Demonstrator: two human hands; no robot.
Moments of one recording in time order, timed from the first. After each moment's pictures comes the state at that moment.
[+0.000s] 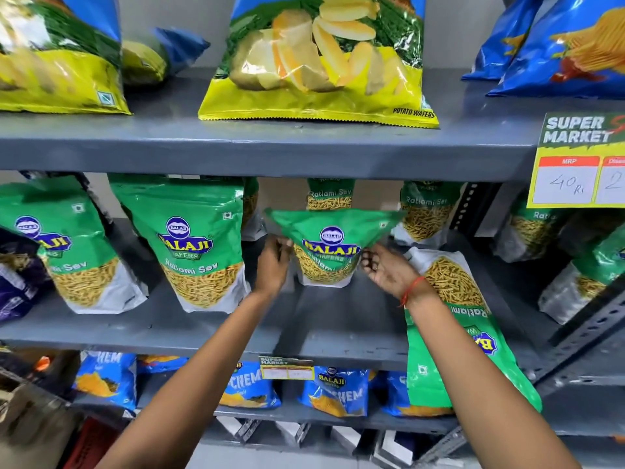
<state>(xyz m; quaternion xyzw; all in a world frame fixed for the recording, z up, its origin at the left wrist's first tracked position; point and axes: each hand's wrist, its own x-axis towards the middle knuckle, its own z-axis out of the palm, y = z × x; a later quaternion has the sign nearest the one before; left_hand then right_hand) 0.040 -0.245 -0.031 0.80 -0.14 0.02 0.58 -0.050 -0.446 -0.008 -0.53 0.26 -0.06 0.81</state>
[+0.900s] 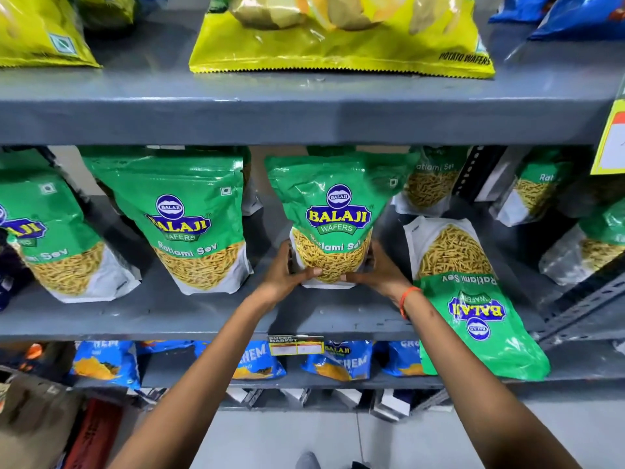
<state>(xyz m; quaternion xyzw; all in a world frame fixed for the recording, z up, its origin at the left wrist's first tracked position) 0.011 -0.223 -0.061 0.75 -0.21 -0.21 0.59 -0.079 -0.415 -0.062 -0.77 0.19 -0.03 0.61</state>
